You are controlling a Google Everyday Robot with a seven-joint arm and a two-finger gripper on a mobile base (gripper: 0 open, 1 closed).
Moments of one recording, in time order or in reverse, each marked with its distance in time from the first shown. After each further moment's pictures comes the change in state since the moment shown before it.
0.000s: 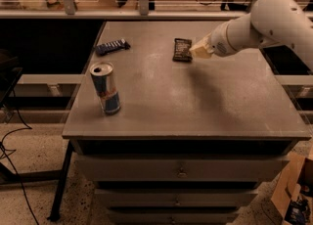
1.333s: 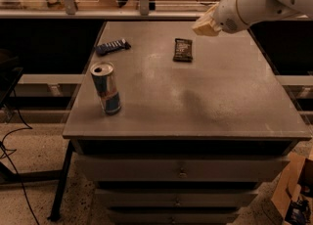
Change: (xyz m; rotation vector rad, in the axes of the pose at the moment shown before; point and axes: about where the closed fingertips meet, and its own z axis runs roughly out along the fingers) arm -0.060 0.000 -0.068 0.053 -0.020 -0.221
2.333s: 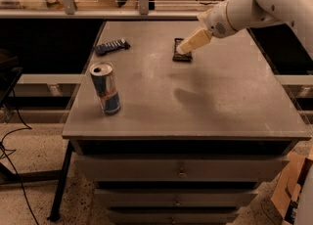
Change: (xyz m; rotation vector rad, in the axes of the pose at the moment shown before) arm 0.012 -0.007 0.050 -0.098 -0.053 0.143
